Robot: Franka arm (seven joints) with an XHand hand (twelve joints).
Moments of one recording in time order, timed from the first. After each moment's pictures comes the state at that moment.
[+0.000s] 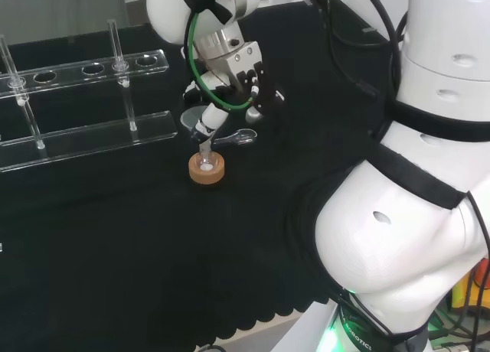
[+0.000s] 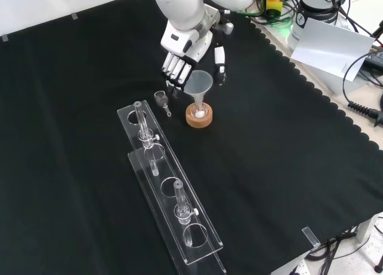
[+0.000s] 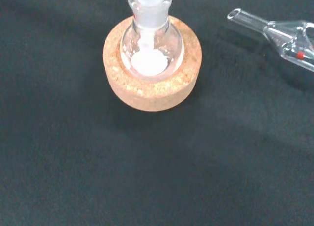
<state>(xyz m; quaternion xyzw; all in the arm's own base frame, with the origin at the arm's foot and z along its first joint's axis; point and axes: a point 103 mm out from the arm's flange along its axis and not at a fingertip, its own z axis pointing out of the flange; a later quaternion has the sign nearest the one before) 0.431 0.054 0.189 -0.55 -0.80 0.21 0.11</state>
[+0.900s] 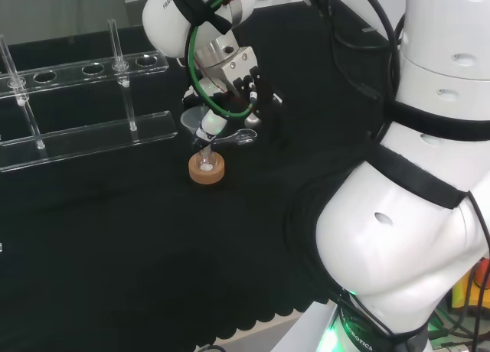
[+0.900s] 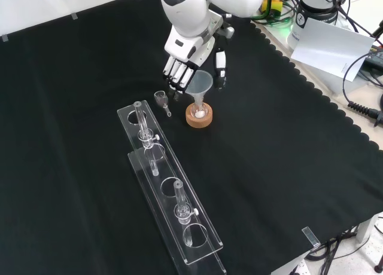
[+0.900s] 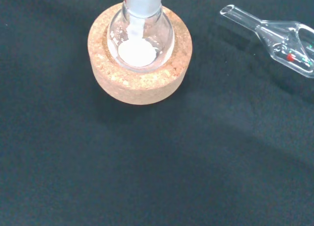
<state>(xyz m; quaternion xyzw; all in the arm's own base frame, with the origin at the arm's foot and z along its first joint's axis) 0.432 0.055 0.184 -0.54 -0.81 0.23 0.07</state>
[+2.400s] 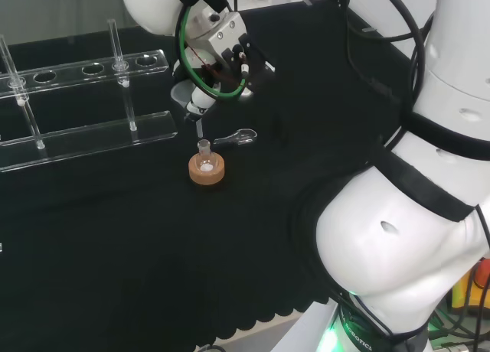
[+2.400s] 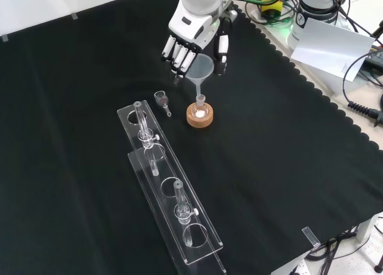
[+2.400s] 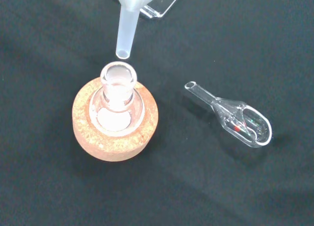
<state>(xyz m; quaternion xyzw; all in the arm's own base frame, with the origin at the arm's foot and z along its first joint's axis) 0.439 0.071 0.254 -0.53 -0.81 0.24 -0.01</state>
